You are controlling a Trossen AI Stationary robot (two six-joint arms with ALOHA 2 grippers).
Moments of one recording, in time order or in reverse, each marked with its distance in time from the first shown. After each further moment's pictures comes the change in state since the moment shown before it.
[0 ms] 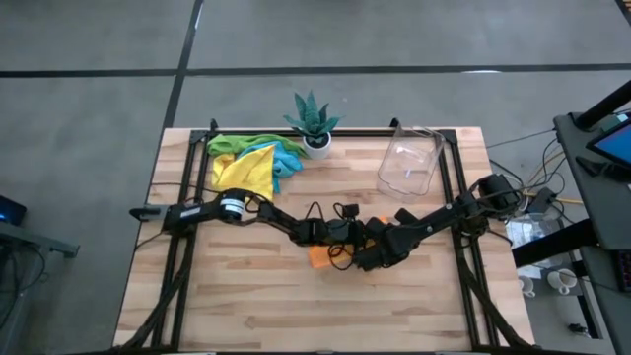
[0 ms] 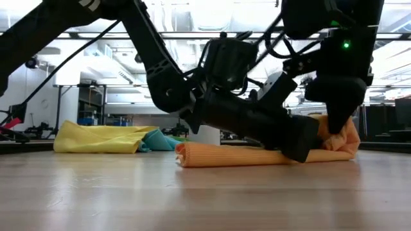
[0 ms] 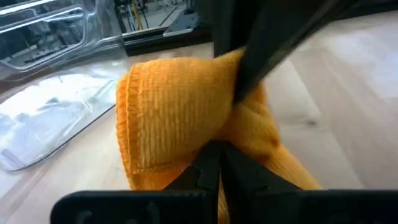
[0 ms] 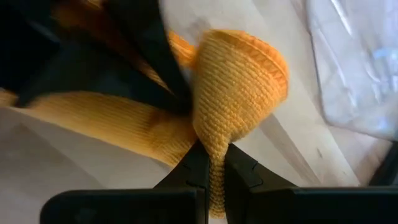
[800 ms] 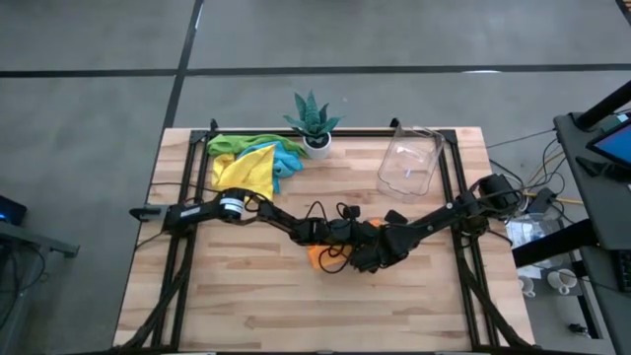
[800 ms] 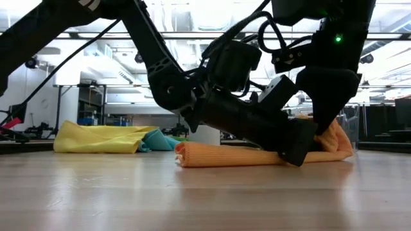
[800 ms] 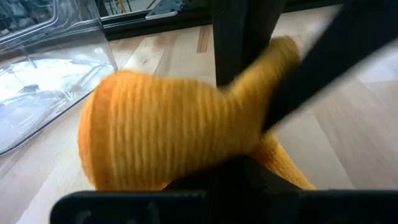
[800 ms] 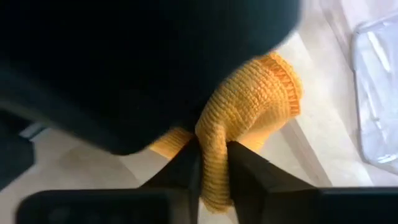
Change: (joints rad) left arm 0.008 0.003 0.007 -0.081 0.048 -0.030; right arm 0.001 -0.001 0.020 0.123 -0.011 -0.135
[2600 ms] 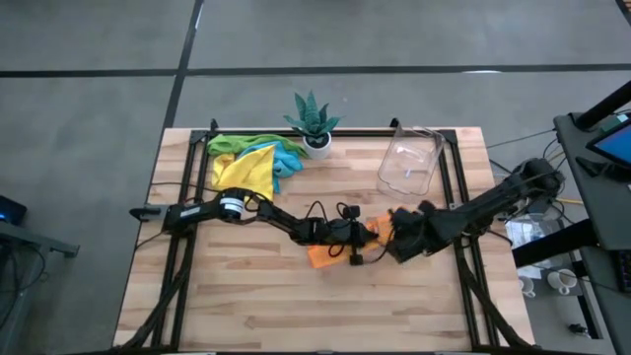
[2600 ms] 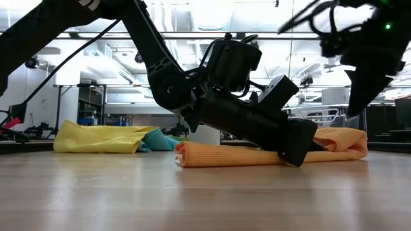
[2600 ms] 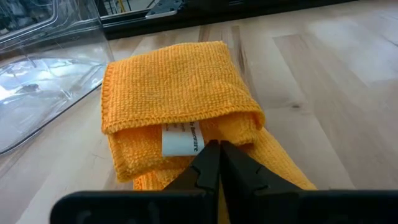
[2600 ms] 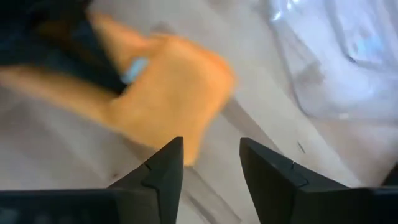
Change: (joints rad) left arm 0.003 0.008 -0.003 -0.016 0.002 0.004; right arm 0.051 -0.443 -0.338 -0.019 0.064 0.194
